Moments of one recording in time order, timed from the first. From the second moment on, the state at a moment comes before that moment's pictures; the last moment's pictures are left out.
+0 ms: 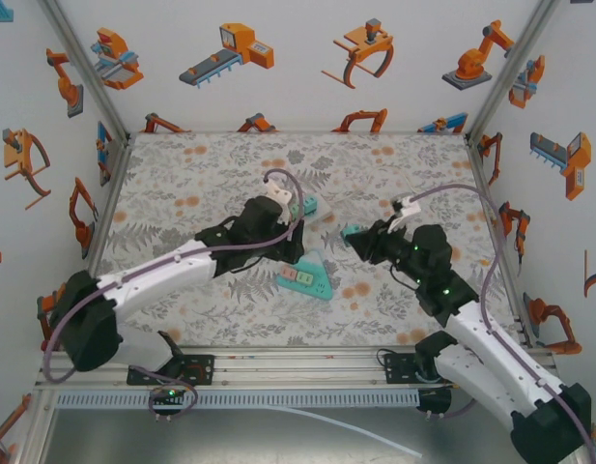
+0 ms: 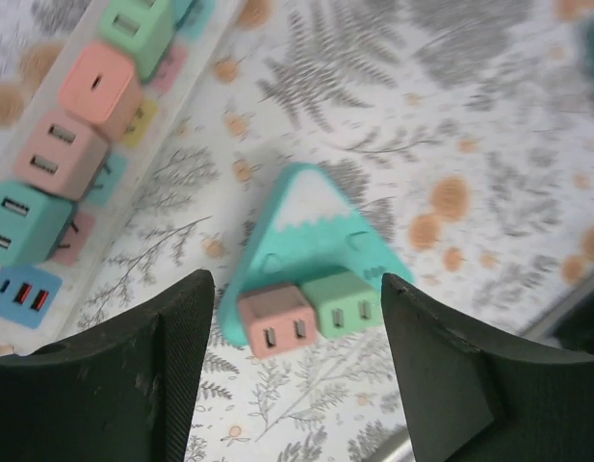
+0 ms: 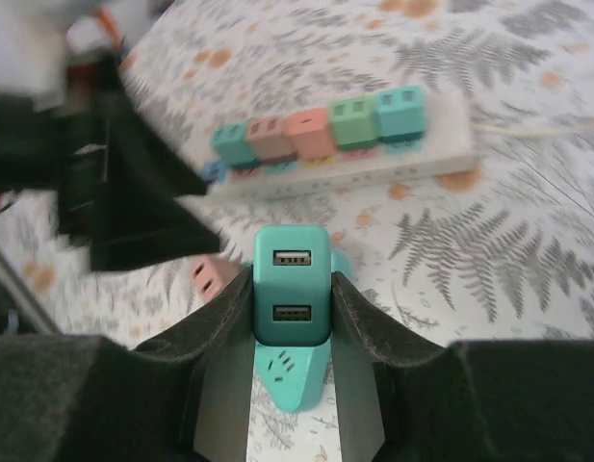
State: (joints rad) left arm -0.90 1.30 0.99 -0.27 -0.05 -0.36; right arm 0.39 0.77 0.52 0.03 -0.24 0.50
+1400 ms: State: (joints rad) left arm -0.93 0.86 0.82 -0.42 0.04 -0.05; right arm 0.11 1.02 0.30 0.14 -0.32 0.92
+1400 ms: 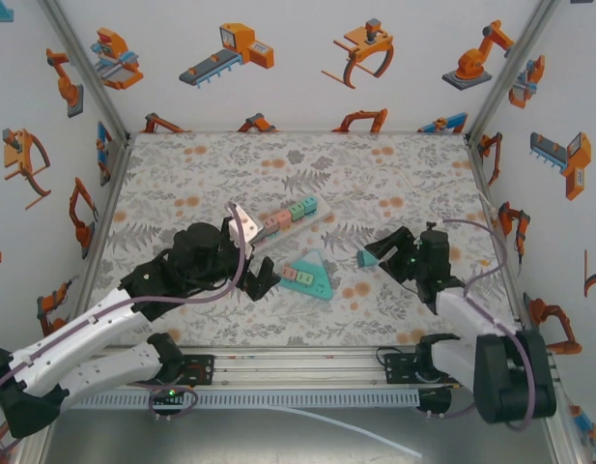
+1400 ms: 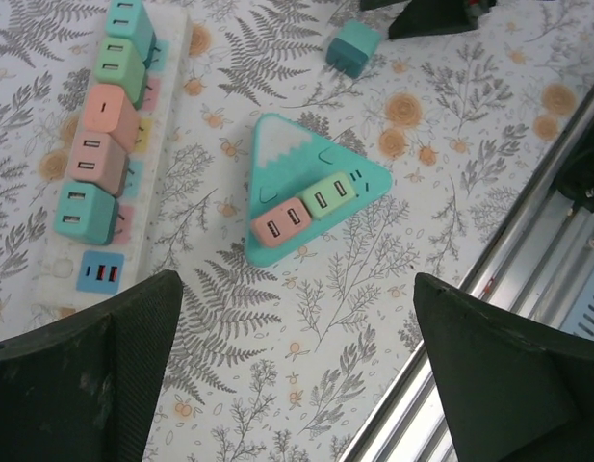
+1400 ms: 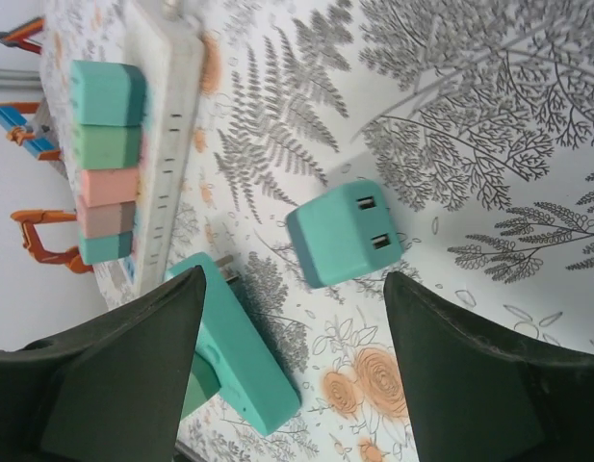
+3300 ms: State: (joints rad) left arm -0.76 1.65 0.93 -0.23 0.16 -0.54; right arm 1.04 1.38 0.59 0.11 -0.03 -0.46
